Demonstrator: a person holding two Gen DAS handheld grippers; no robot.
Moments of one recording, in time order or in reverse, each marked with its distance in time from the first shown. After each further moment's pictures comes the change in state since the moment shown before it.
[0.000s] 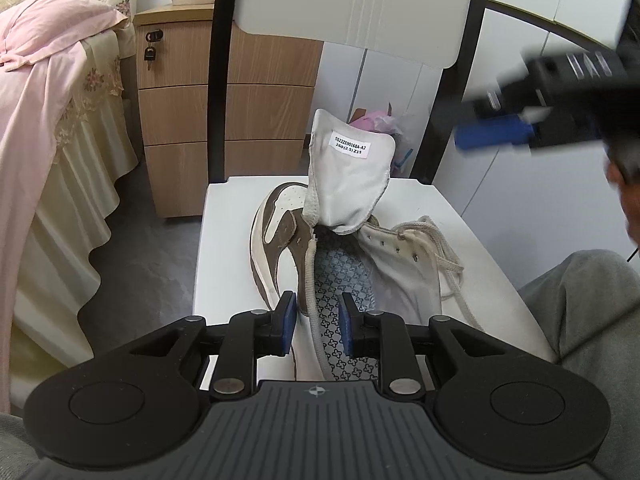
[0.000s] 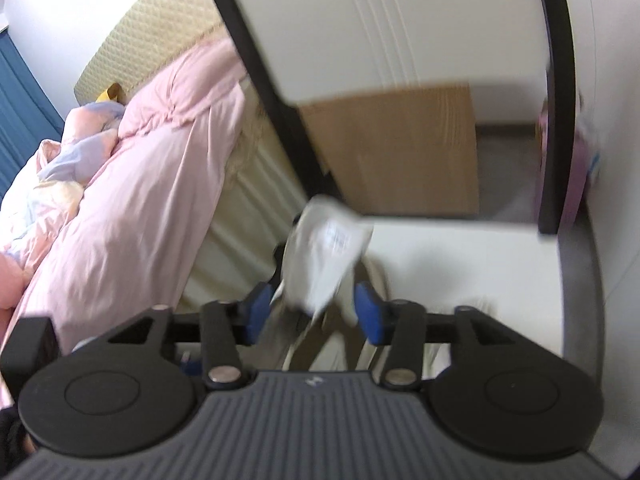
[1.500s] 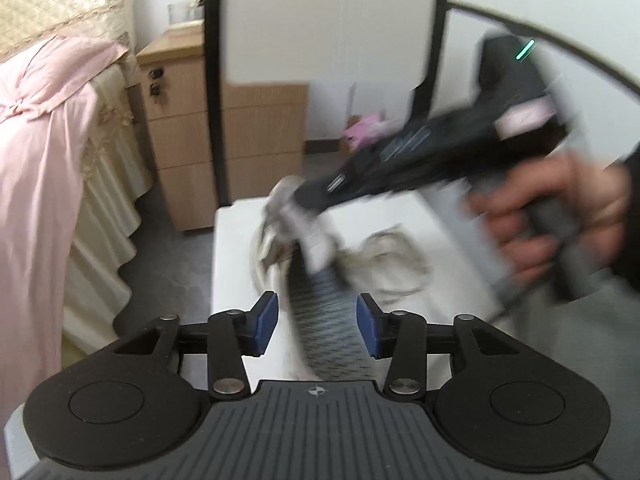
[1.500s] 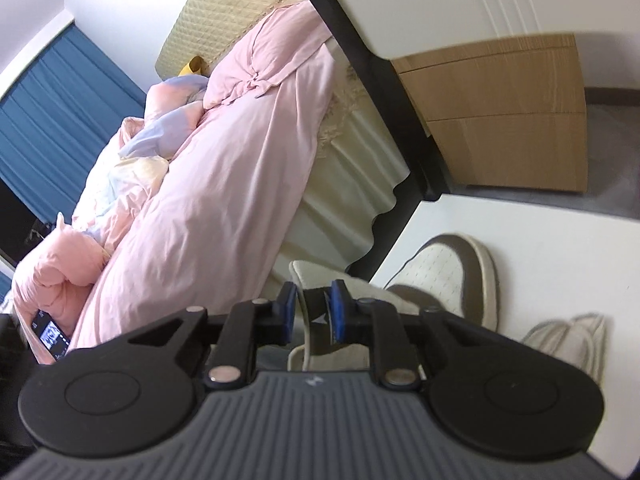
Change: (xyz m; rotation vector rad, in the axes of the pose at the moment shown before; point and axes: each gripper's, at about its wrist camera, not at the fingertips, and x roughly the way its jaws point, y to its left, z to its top) left arm -0.098 -0.047 0.030 0.082 0.004 0.038; right arm 0.054 0.004 0.008 0.022 0.139 0.339
